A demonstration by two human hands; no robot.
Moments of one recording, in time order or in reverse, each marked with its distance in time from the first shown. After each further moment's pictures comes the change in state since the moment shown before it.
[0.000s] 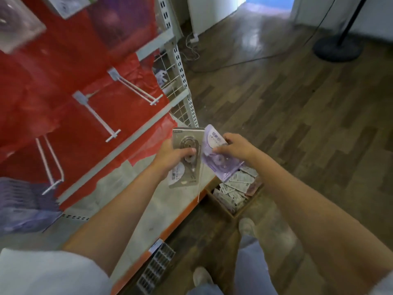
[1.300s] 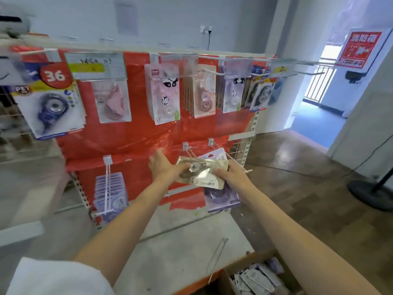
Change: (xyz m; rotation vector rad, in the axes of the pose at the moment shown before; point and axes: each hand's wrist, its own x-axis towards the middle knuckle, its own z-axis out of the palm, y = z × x) left_hand -0.108 0.008 -0.237 0.029 0.794 0.079; right_hand -0.057 -0.247 0.152 0.065 0.022 -0.407
